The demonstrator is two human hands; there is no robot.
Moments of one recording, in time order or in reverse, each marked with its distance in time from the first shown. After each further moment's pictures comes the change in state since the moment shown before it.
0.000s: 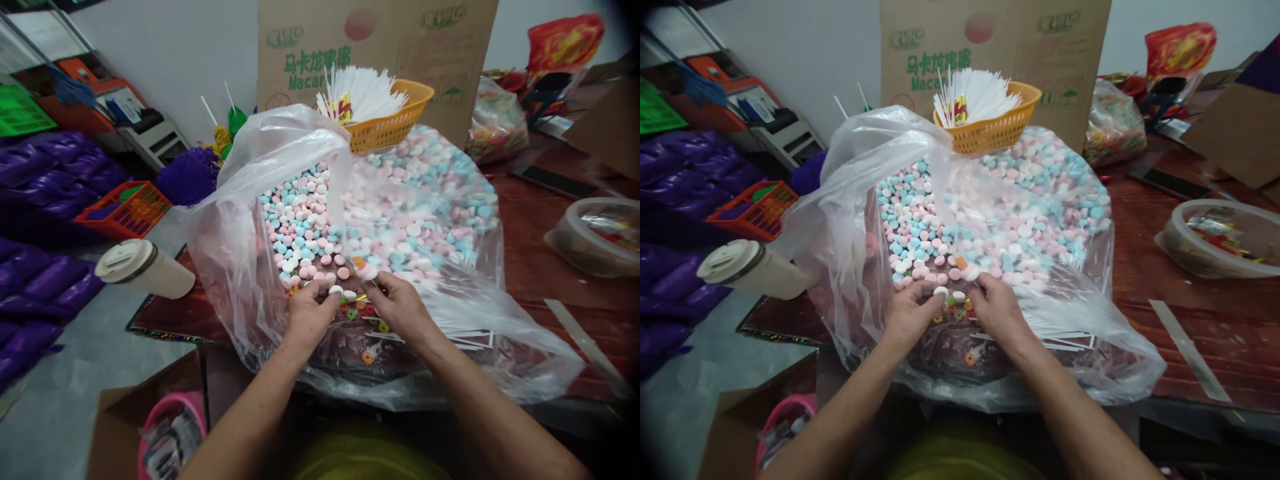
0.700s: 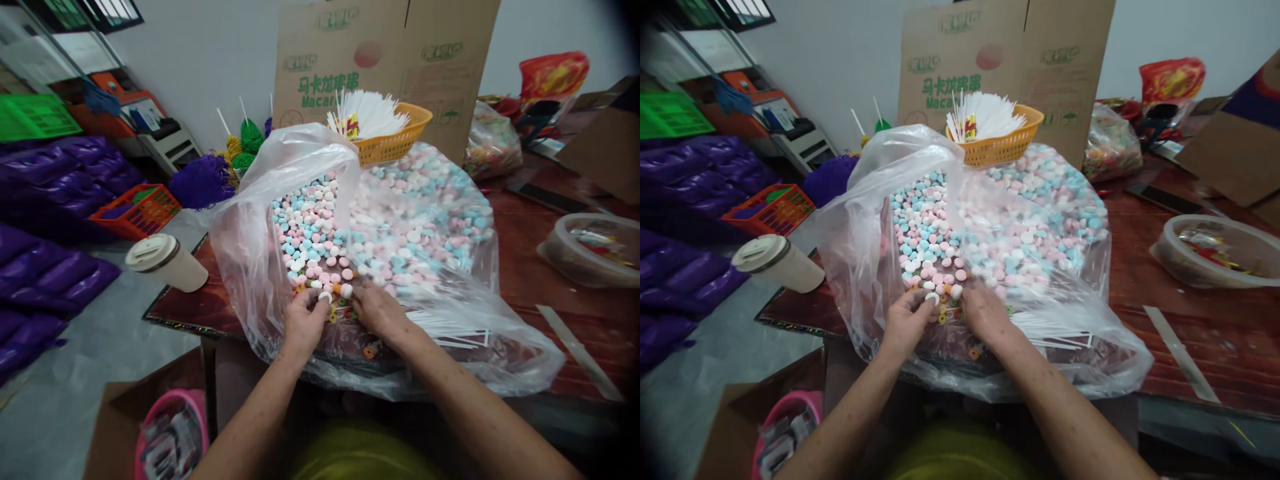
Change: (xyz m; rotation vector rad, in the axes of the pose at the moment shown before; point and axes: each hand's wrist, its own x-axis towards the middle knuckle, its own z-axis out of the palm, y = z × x) left_hand -0.021 -0.009 -0.012 -0.350 0.124 -0.185; right_hand 0.000 -0.011 0.019 -0.293 -0.189 -0.022
